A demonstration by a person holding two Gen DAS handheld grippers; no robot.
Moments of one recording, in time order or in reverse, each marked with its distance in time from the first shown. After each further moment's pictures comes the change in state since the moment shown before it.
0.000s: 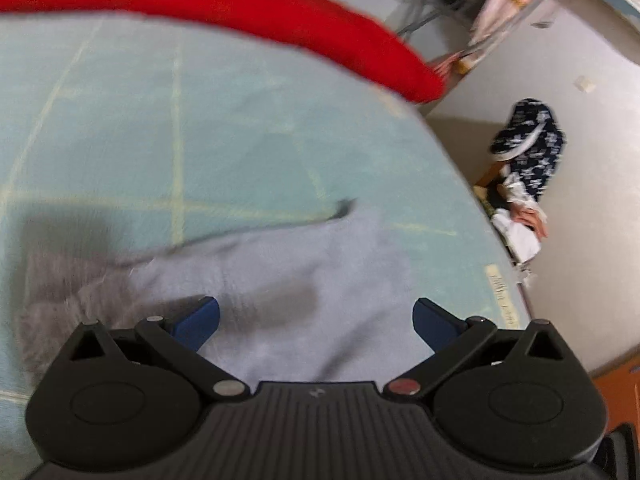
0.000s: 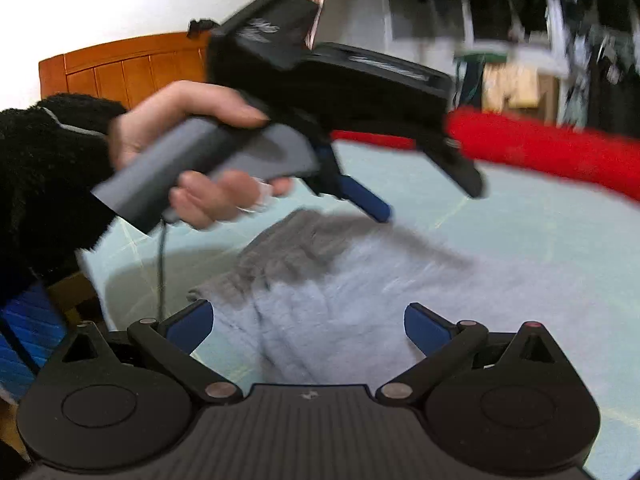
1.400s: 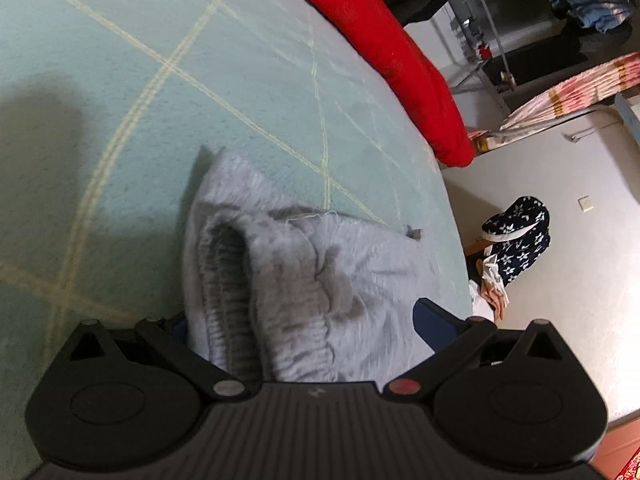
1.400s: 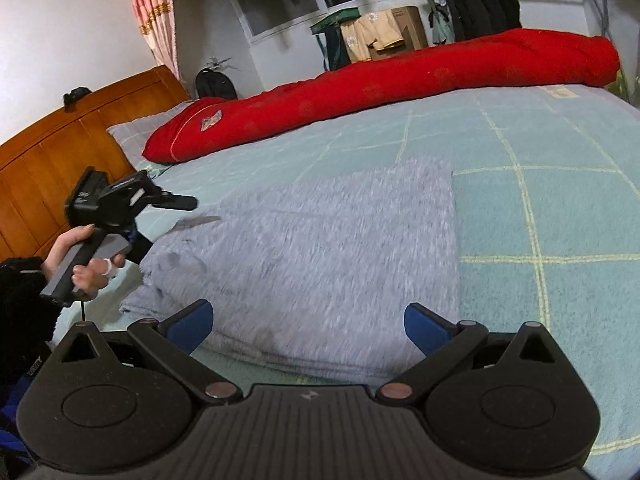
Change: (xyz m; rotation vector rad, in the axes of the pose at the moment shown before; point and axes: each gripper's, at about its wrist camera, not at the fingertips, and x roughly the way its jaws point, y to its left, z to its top) left arm -0.033 0.122 -0.047 -0.342 -0.051 -0.165; right arm -0.090 -0.069 -0.053 0.378 -0.054 -0.214
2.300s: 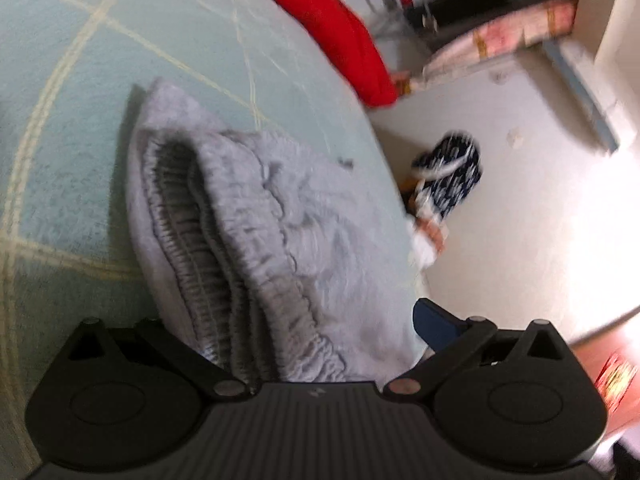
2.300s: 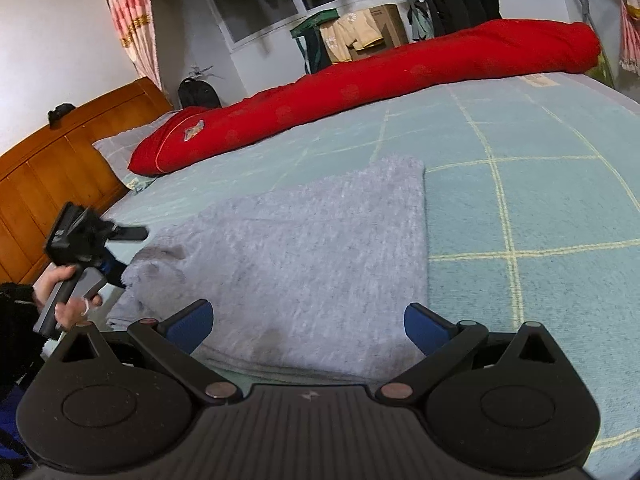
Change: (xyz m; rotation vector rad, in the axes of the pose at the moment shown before) left arm 0.003 0.012 -0.018 0.137 0.152 -0.209; right arm 0.000 -0.024 0.000 0.063 -0.004 -0.012
